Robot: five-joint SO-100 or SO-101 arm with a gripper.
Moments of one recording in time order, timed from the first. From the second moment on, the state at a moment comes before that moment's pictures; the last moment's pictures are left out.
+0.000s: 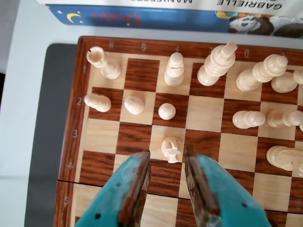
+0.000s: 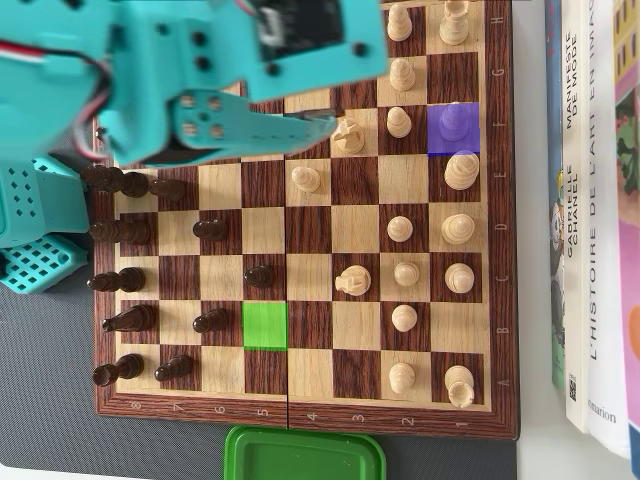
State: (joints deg) arm -13.2 108.7 110.7 48.0 99.6
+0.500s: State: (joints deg) arm -13.2 93.8 99.4 48.0 99.6
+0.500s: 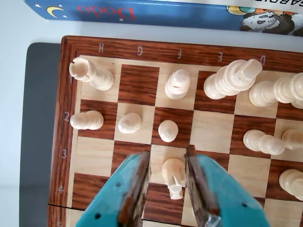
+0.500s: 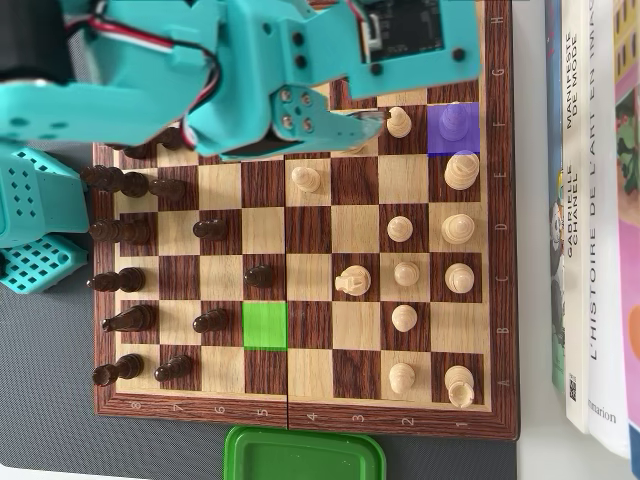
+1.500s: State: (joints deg) arm -11.5 79.3 85.8 47.8 98.0
